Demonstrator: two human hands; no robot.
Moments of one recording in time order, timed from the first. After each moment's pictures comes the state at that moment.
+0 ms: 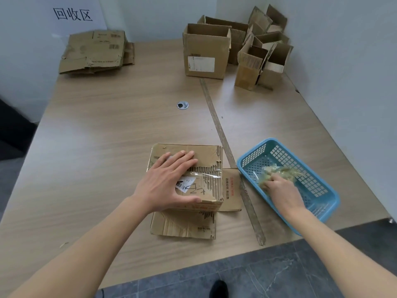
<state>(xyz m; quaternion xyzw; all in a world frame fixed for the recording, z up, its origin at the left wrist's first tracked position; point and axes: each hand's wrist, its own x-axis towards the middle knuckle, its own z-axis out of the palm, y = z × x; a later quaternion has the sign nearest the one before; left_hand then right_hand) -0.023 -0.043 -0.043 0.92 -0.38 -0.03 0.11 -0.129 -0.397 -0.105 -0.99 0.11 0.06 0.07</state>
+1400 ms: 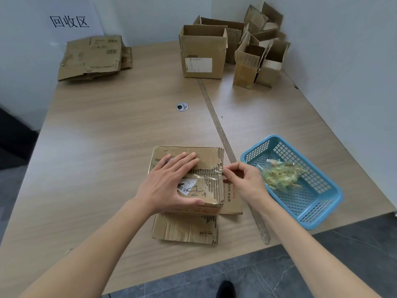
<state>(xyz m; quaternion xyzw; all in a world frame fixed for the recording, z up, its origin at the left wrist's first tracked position) -0.020 -0.042 -0.036 0.91 -0.39 -0.05 0.11 -0.090 -0.293 -0.074 -0.76 0.13 -0.04 0.64</state>
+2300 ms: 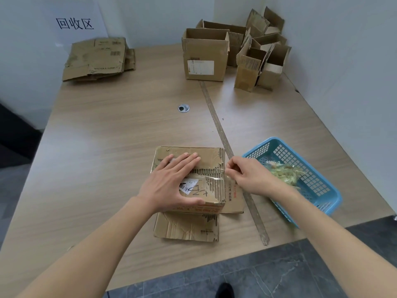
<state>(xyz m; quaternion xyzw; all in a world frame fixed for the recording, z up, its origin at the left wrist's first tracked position) -0.023 -0.045 -0.037 0.91 -0.39 -0.05 0.10 -0.080 -0.306 0.000 -0.92 0.02 0.15 0.35</state>
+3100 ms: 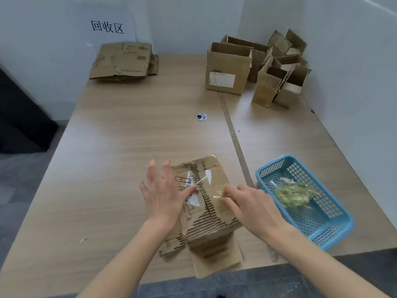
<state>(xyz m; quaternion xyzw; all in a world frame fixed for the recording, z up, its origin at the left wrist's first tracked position) -0.054 -0.028 -0.034 0.98 0.03 0.04 0.19 -0.116 -0.251 -0.004 -0.98 -0.11 -0.01 0.13</state>
